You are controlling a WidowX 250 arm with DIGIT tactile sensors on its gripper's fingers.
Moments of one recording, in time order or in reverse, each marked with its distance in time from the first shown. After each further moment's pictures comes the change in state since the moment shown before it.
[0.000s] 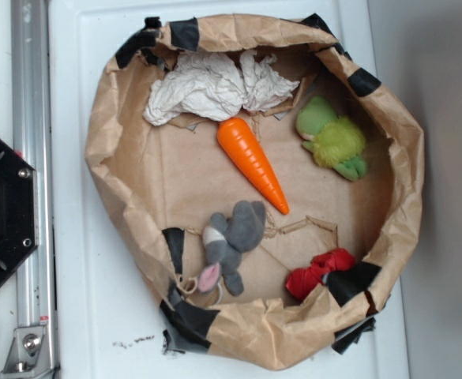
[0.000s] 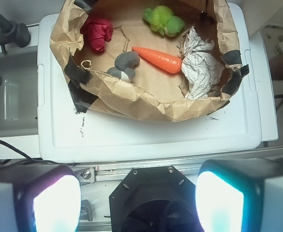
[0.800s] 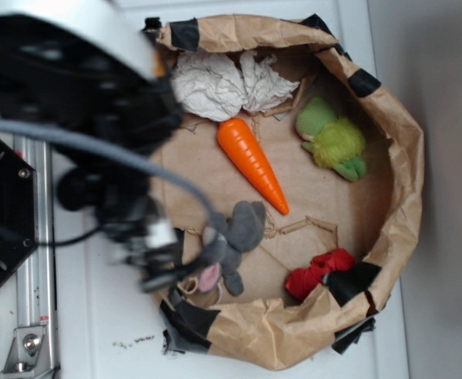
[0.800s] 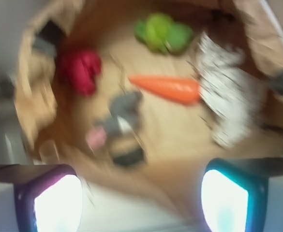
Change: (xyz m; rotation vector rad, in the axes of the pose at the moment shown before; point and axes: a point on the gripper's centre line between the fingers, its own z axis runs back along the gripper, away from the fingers) arm 0.086 0.018 -0.089 -0.187 -0.029 0.314
